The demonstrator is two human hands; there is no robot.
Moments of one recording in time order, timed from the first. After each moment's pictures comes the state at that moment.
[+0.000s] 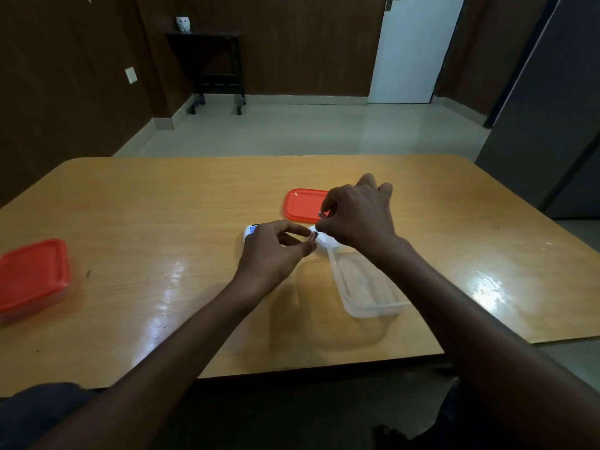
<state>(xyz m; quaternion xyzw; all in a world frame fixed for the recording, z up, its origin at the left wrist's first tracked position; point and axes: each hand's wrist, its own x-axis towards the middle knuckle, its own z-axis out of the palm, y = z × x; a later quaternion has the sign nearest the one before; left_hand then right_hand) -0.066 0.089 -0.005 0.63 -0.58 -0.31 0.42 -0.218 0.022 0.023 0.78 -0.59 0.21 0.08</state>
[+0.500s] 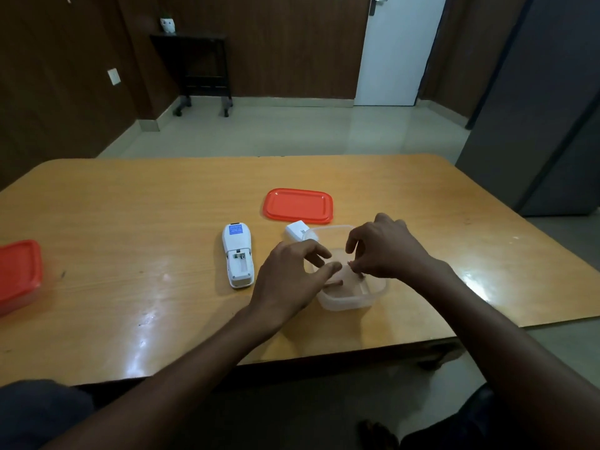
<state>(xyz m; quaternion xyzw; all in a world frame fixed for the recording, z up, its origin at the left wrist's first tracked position) -0.125 0.108 -0.029 0.59 -0.70 -0.19 0.36 -0.307 0.054 0.004 0.82 -0.58 0.05 0.00</state>
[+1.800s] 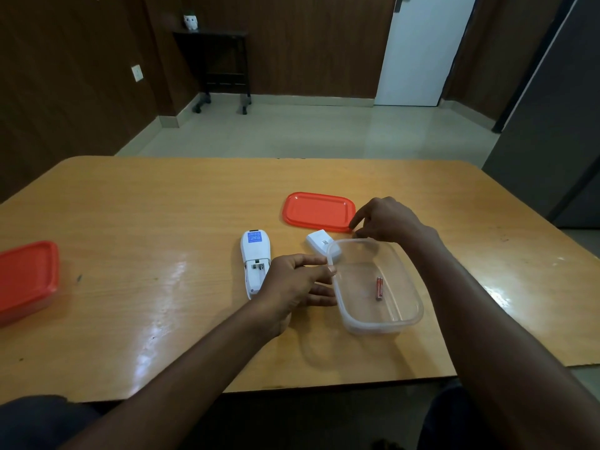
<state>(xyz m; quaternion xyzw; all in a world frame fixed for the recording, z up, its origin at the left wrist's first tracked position) -0.102 0.088 -0.024 0.54 -0.35 -0.61 0.46 -0.287 -0.065 -0.006 0.79 -0.60 0.05 -0.09</state>
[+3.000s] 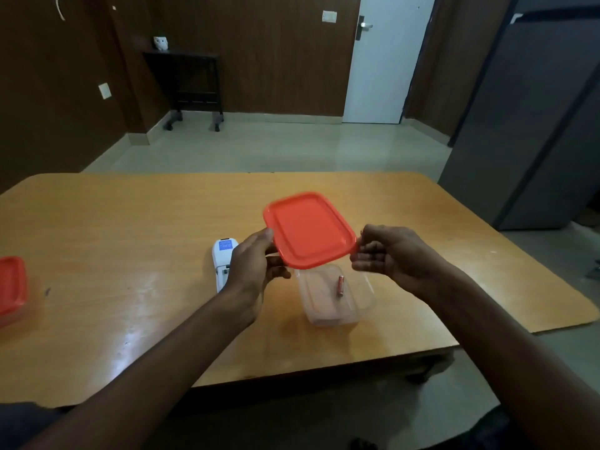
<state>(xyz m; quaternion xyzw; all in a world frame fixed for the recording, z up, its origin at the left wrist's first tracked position) -0.109 0.094 0.004 0.49 -0.32 -0.56 0.59 -0.329 0.083 0.047 0.44 -0.52 0.42 -0.60</state>
